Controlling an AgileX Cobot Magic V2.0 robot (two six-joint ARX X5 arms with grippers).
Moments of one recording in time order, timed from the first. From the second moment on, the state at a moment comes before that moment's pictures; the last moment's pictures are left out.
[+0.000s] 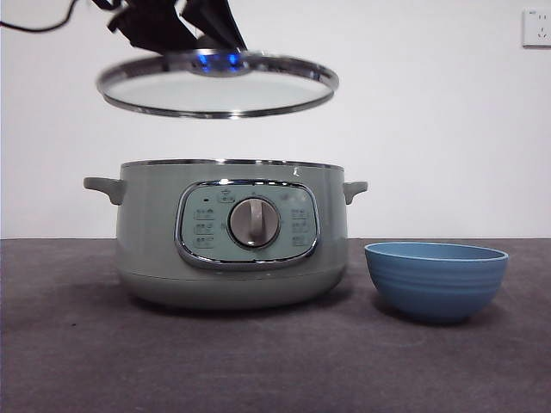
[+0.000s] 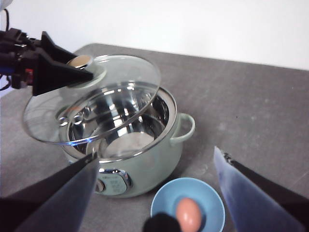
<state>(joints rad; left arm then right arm) -0.49 1.43 1.22 -0.23 0.18 0.05 0.38 0.67 0.95 -0.61 -0.18 0.03</state>
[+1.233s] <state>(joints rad) -0.49 1.61 1.22 -0.14 0.16 0.09 0.38 0.67 0.95 -0.61 -0.18 0.05</state>
